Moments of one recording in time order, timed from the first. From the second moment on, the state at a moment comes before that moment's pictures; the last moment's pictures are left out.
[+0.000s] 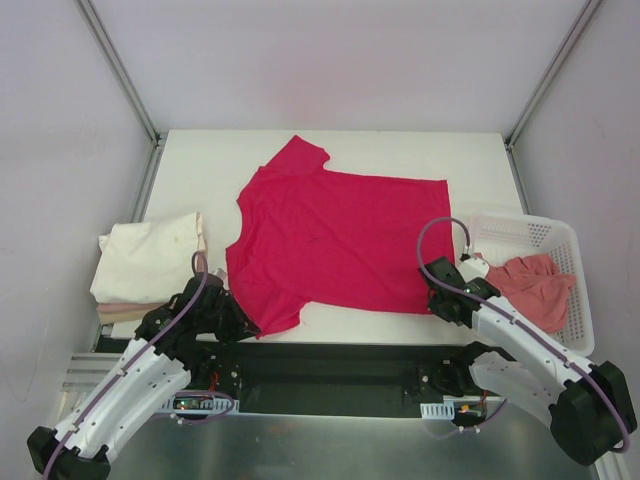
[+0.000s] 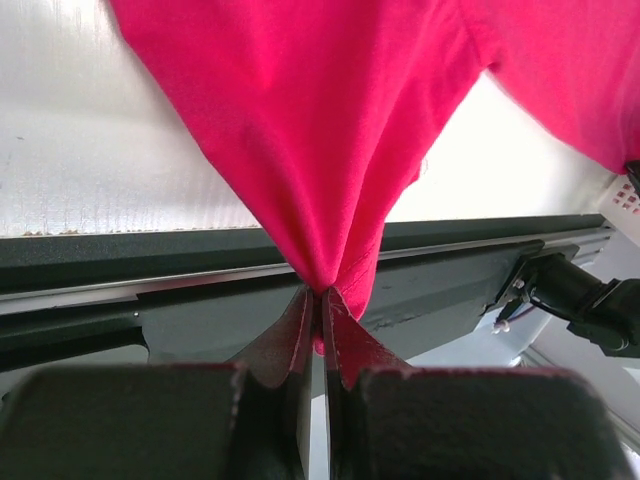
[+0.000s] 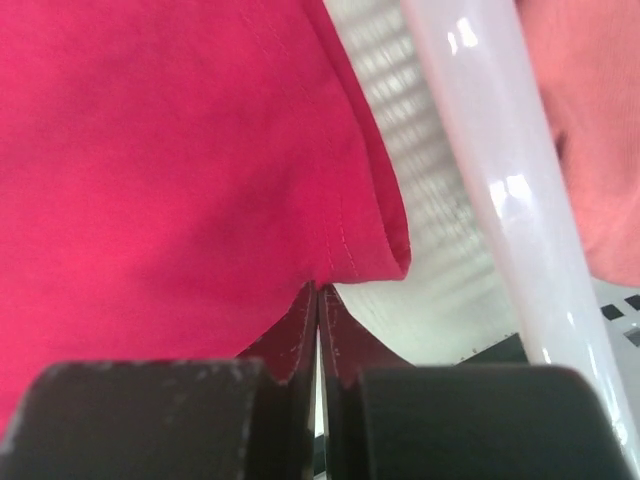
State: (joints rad) left arm -0.52 0.42 0.36 -0.91 0.27 -1.06; right arm 0.55 0.91 0.48 -0.85 0.50 1.04
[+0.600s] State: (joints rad) left arm -0.52 1.01 0.82 -0.73 0.07 -0.84; right arm 0.49 1.16 0.78 -0.83 0.56 0.84
